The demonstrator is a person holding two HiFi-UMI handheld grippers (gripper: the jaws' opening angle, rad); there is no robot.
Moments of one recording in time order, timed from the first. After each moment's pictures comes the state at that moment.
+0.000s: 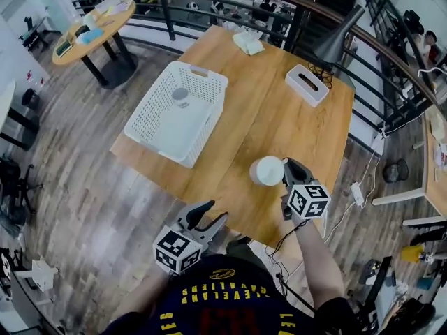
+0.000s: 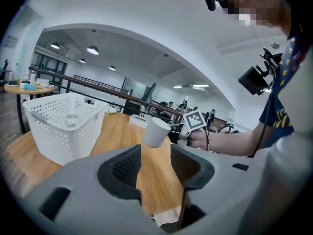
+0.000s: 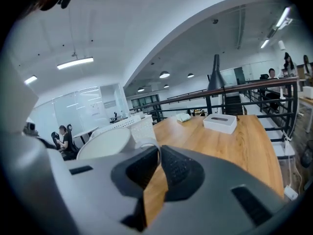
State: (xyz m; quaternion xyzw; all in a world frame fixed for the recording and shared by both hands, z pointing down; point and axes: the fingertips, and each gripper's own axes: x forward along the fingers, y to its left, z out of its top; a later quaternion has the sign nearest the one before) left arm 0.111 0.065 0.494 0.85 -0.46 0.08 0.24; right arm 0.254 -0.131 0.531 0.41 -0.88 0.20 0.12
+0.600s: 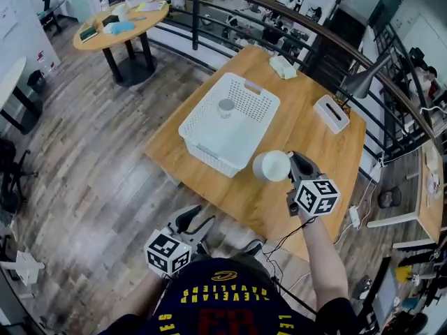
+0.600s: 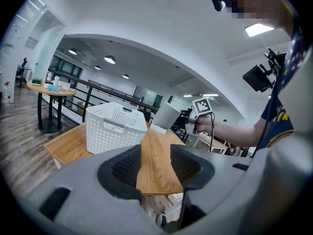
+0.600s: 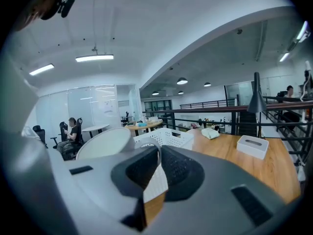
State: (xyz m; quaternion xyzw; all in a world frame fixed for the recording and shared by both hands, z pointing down) left arm -0.079 0.139 0.500 0.82 -0.52 0.03 0.24; right arm 0.068 -0.102 0.440 0.36 -0.92 0.12 0.11
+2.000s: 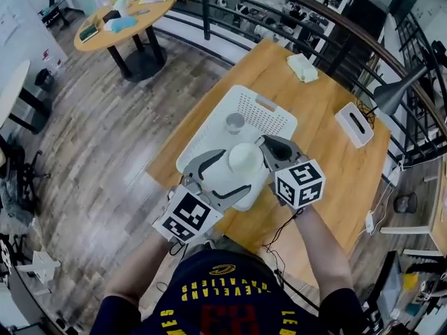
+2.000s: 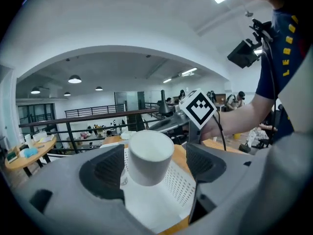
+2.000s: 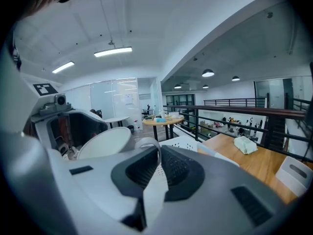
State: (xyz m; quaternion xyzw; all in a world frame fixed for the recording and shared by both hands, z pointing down) left arm -0.109 -0.096 0.412 0.87 -0.46 0.18 0.05; right arm -0.100 -0.194 0.436 0.22 -0.96 0.08 0.15
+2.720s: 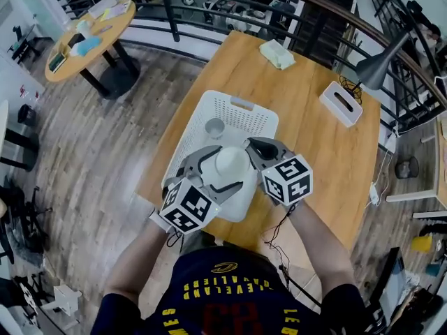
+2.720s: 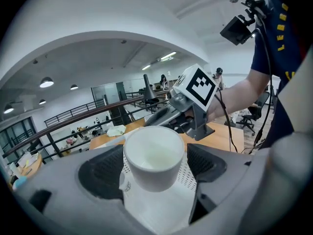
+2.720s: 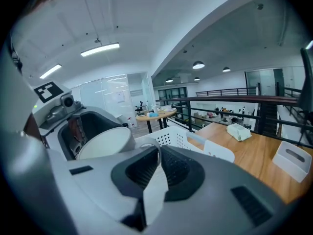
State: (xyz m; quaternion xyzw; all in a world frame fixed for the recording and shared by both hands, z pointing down) left arm -0.095 -0.147 0.462 0.89 -0.35 0.29 0.03; right arm -0.088 -0.220 0.466 0.25 -0.94 0.13 0.18
